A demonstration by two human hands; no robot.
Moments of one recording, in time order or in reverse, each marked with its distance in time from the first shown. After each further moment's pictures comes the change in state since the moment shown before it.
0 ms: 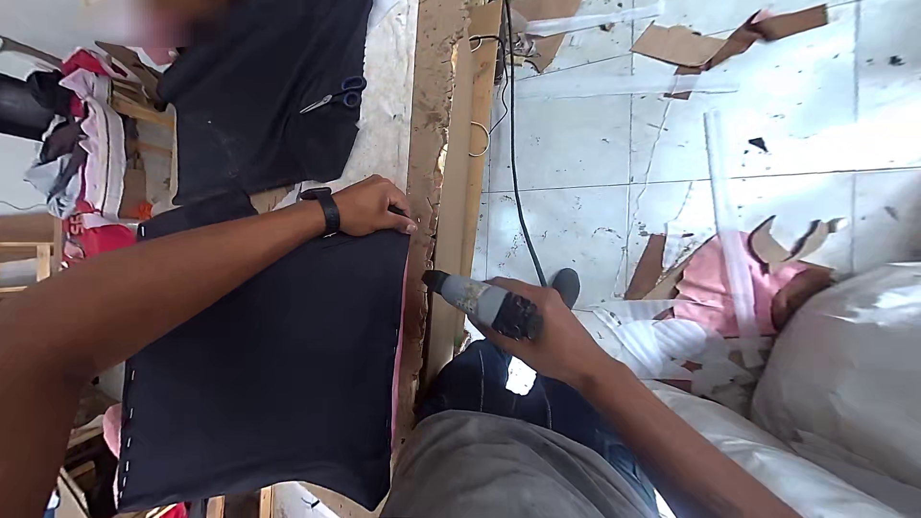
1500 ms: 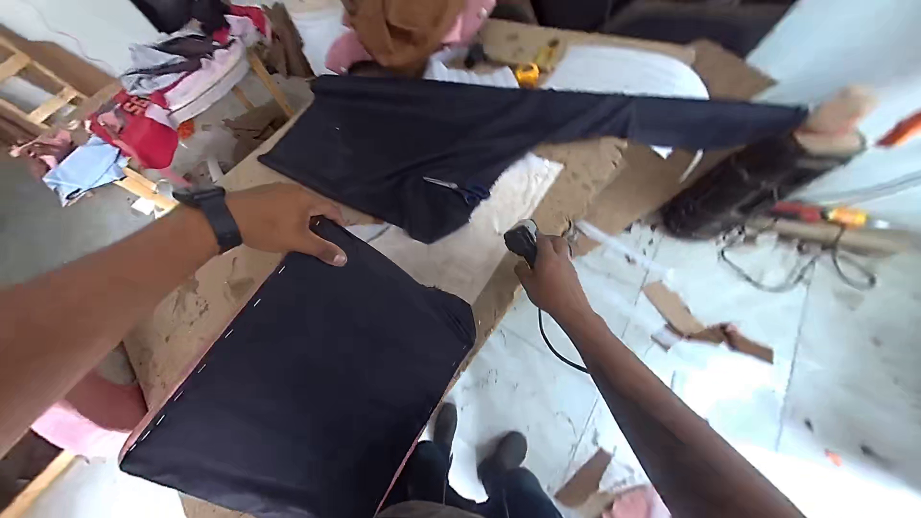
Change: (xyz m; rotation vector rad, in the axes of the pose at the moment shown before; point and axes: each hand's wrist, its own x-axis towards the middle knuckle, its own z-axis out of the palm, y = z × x) left_hand -0.343 0.002 -0.056 0.015 0.337 -0.742; right_hand 0.297 -0.040 0.016 -0.629 -0.022 0.077
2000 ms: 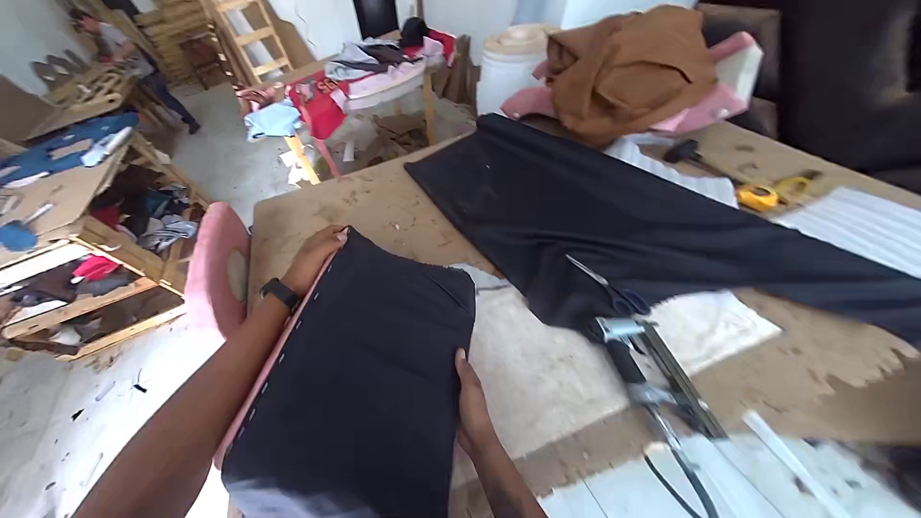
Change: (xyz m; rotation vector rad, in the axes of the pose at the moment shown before) left_hand -0.141 -0.142 0.203 -1.315 0.990 -0.481; right_hand -0.124 -0.195 0.233 1.128 -0.662 0.340
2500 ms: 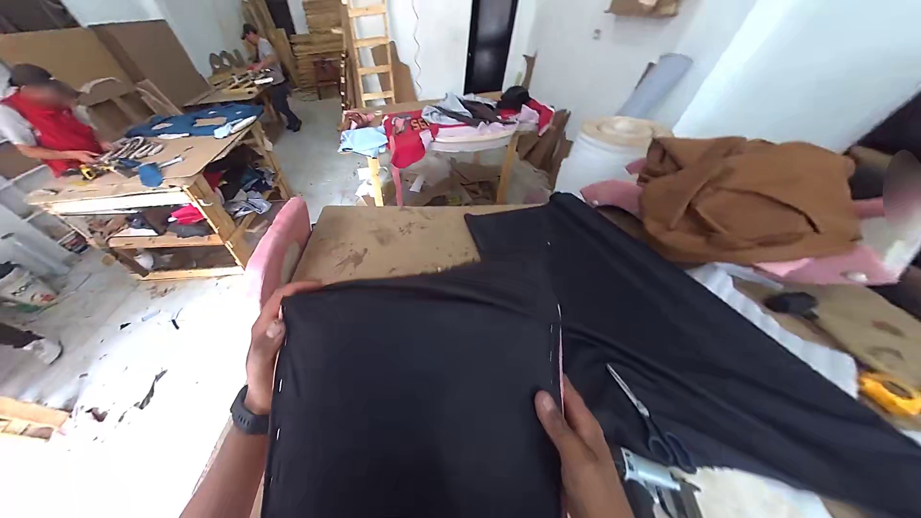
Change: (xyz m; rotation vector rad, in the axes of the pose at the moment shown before) left_hand -0.180 0.068 0.035 -0.200 0.495 0.571; right_hand -0.024 -0.230 -0.044 -0.456 -0.447 -0.531
